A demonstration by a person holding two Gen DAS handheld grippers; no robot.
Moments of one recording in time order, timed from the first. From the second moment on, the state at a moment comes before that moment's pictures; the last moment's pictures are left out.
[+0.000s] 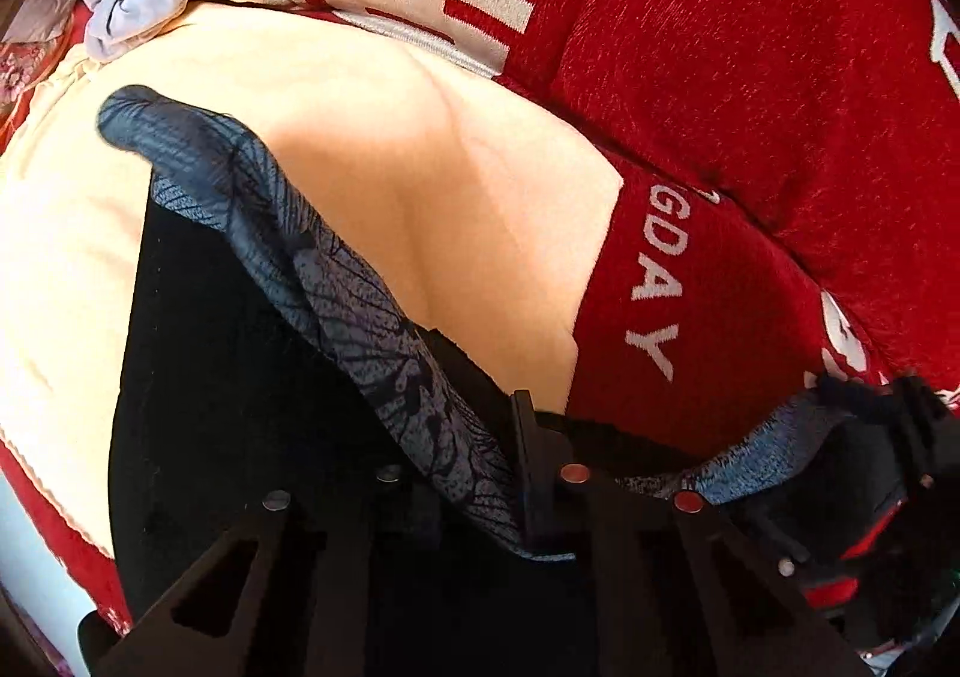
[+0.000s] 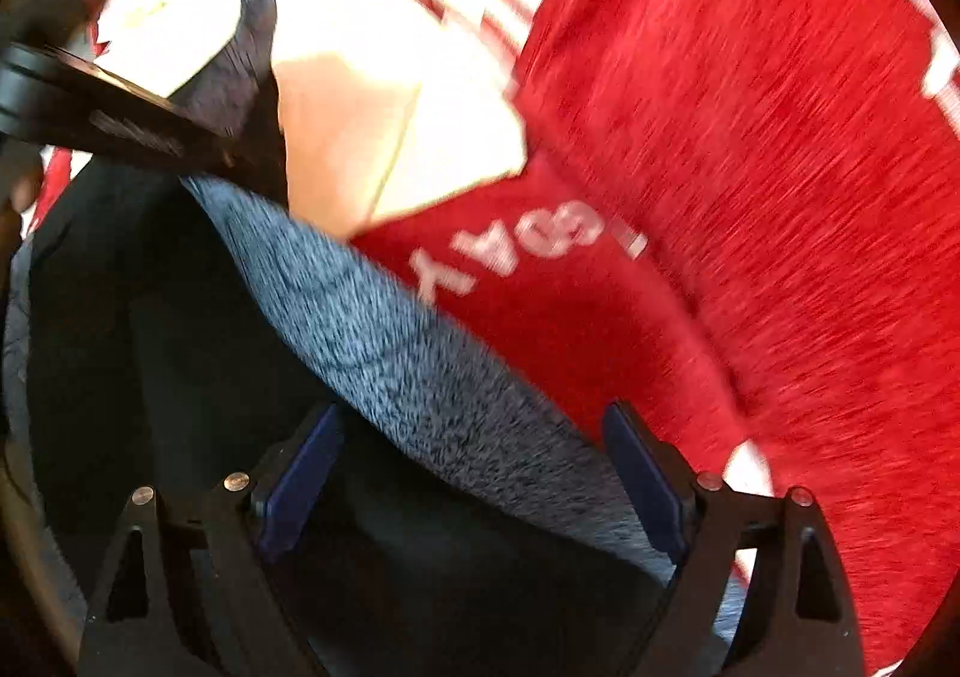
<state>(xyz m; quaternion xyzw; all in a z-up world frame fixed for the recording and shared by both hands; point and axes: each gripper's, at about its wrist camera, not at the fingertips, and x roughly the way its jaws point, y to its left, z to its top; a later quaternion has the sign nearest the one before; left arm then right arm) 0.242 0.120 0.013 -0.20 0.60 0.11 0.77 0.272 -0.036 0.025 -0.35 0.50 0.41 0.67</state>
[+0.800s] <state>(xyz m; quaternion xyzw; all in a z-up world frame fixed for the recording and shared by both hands) -0.004 0.145 -0.019 -0.36 0.53 0.00 0.76 -0.034 -0.057 0.025 -0.42 0.36 0.22 0.81</state>
